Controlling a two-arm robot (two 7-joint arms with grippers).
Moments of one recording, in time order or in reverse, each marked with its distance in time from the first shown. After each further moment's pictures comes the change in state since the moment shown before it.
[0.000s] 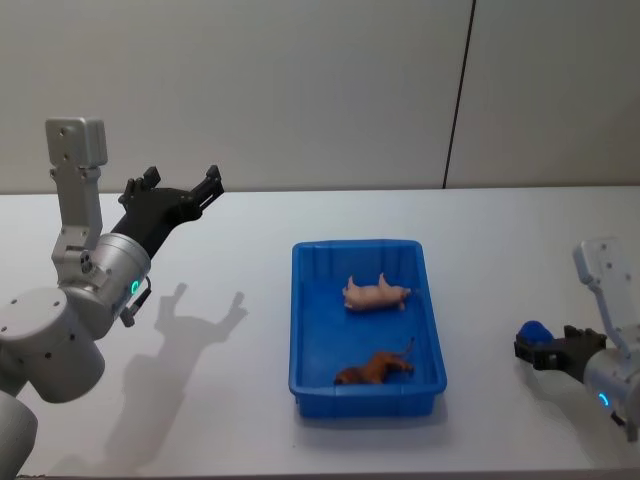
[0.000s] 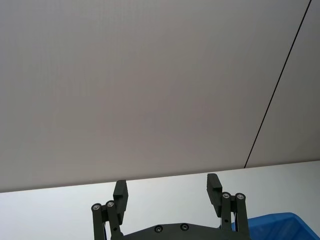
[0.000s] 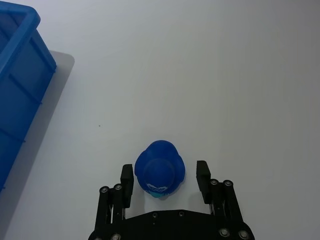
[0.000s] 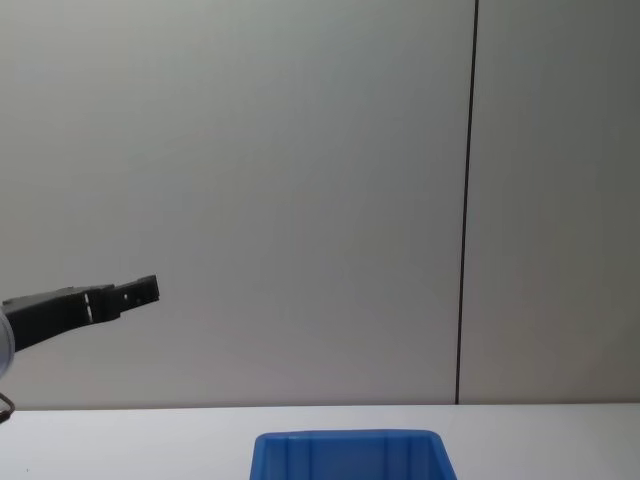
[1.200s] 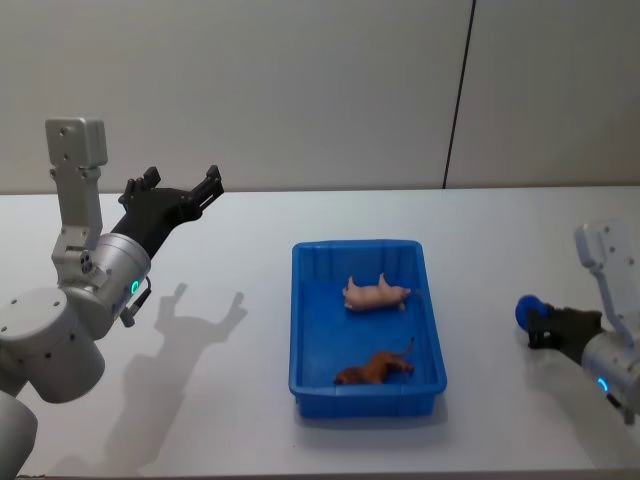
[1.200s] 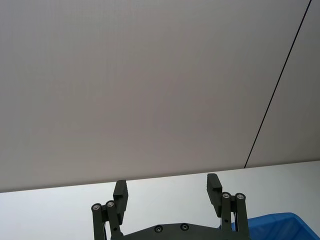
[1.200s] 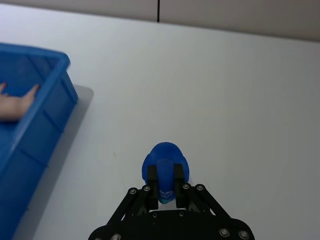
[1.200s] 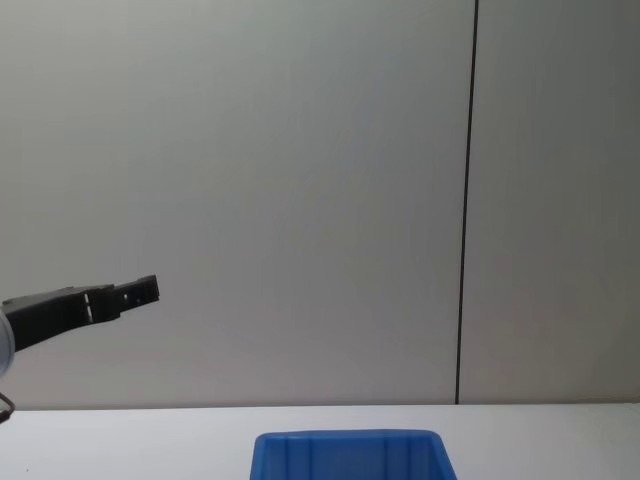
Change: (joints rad) left arm 0.000 0.000 0.000 0.000 0.000 0.000 0.000; right arm 0.002 0.003 0.004 -0.024 -0.011 -0.077 0.036
